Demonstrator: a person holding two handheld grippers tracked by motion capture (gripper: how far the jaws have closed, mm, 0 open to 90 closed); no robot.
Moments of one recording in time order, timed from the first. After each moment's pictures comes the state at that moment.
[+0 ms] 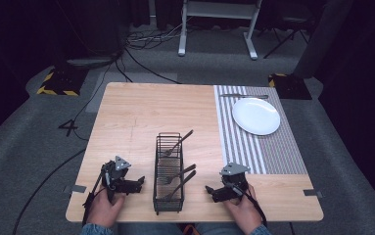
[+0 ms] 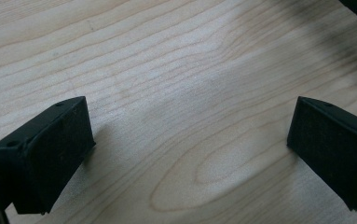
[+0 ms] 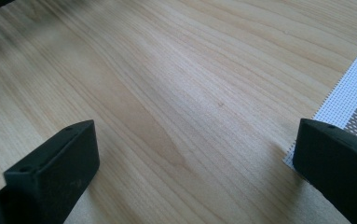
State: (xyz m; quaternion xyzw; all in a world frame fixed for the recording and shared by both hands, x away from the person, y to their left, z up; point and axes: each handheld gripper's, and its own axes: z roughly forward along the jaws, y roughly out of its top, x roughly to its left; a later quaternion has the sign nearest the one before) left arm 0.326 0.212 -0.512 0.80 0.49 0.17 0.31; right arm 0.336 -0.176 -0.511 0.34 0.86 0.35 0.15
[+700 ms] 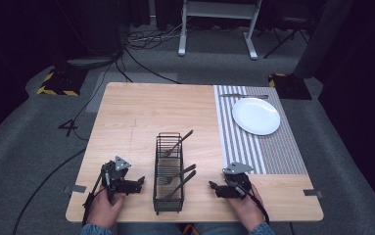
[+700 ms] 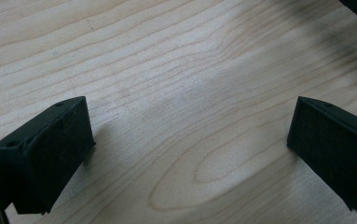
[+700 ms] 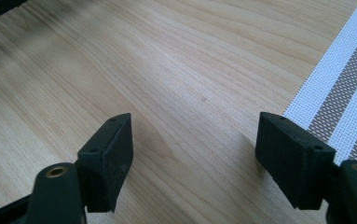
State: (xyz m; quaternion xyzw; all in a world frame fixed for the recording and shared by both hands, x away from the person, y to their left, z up) left arm 0.325 0.212 -0.512 0.80 0.49 0.17 0.31; right arm 0.334 -0.182 -0.502 0.37 0.85 0.34 0.16
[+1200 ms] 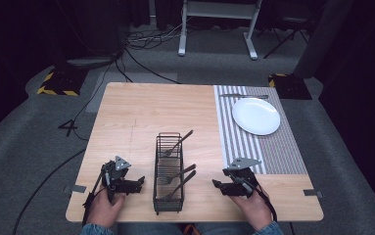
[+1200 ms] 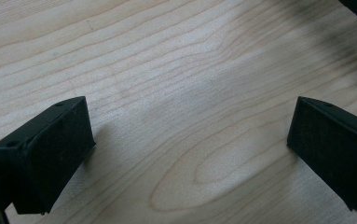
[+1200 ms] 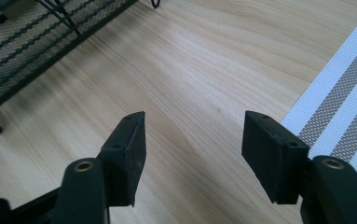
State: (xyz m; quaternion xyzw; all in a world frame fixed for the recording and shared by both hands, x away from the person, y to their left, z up) left arm 0.326 0.212 -0.512 0.80 0.49 0.17 0.31; right arm 0.328 -0.188 -0.458 0.36 0.86 0.35 0.11
